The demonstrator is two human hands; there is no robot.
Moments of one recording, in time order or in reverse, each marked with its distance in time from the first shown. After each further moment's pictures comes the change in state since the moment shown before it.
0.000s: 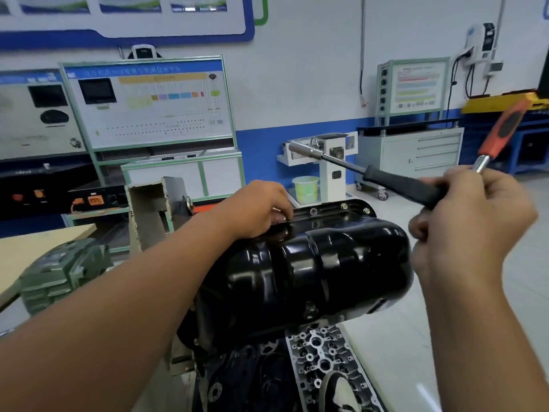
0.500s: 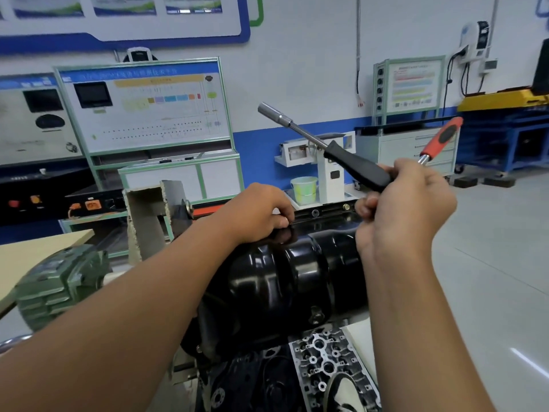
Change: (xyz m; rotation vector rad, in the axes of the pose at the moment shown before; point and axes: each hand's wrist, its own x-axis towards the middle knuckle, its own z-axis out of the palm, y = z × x) left_hand 0.002 -0.007 0.005 -0.040 -0.023 -0.097; right_hand -0.019 0.017 0.055 0.230 0.037 0.273
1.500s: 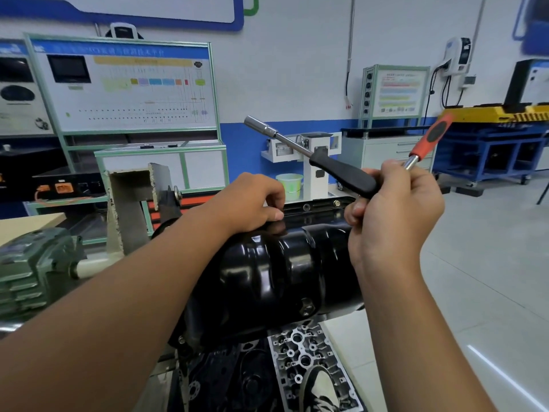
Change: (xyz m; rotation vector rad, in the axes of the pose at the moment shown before) left_hand -0.004 0.000 0.004 -0.114 0.059 -0.054; right_hand -0.011 0.006 -0.015 -0.118 -0.159 -0.135
